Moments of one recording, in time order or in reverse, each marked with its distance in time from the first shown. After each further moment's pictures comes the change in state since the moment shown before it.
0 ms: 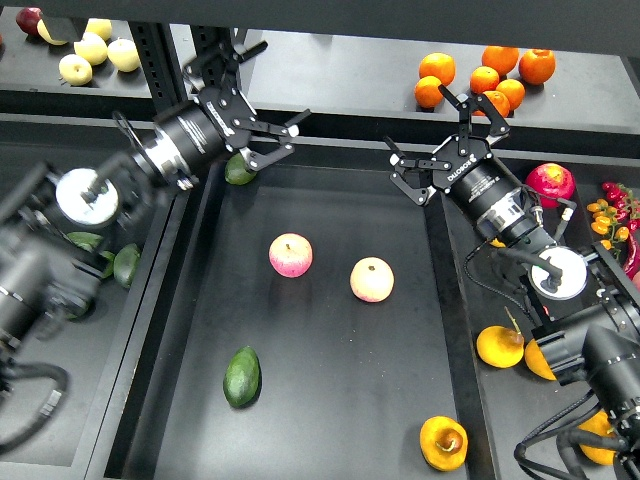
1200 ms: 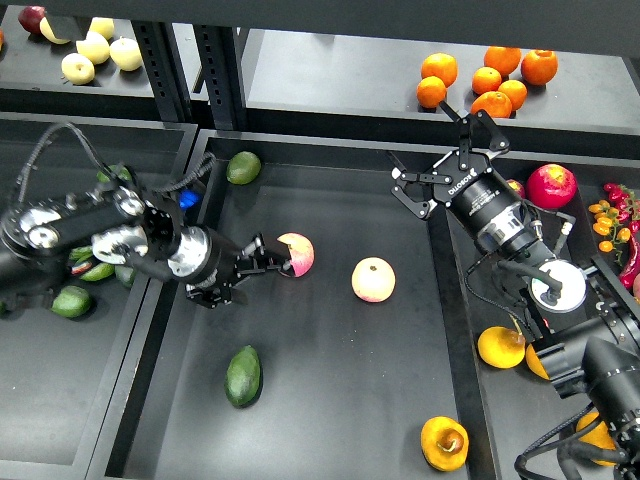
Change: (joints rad) left arm -0.098 -0.010 0.757 -0.126 0.716 0.000 -0.001; right arm -0.046 0.000 0.003 0.004 0.000 0.000 0.000
